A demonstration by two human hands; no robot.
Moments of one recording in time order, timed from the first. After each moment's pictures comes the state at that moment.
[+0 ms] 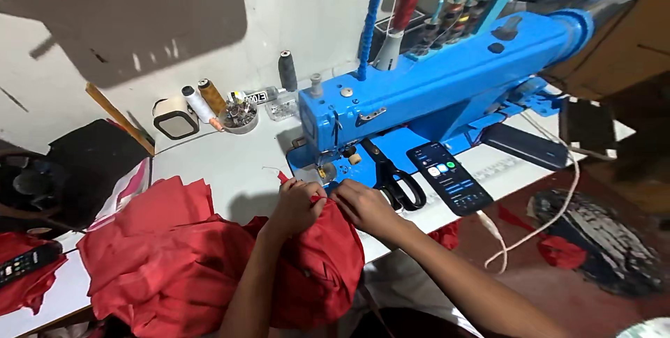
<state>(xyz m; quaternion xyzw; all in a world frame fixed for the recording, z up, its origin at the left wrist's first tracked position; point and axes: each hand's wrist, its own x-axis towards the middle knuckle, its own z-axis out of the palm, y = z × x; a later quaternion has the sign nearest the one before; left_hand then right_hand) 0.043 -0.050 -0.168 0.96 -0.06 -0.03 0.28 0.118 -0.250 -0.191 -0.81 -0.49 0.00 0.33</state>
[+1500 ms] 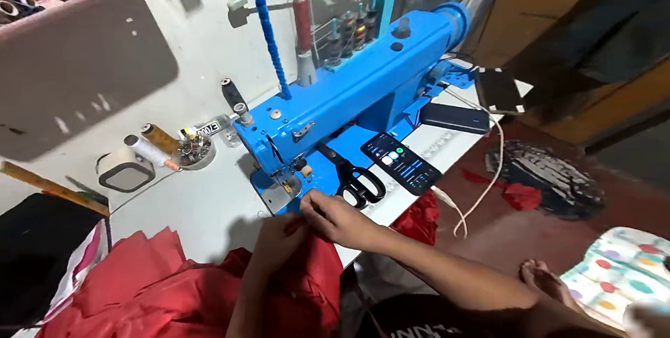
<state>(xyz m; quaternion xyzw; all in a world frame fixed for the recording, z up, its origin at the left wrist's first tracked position) 0.026 -0.073 -0.170 0.91 -0.08 0.07 0.40 0.094 -0.261 -0.148 -0.73 -0.42 0.12 0.52</state>
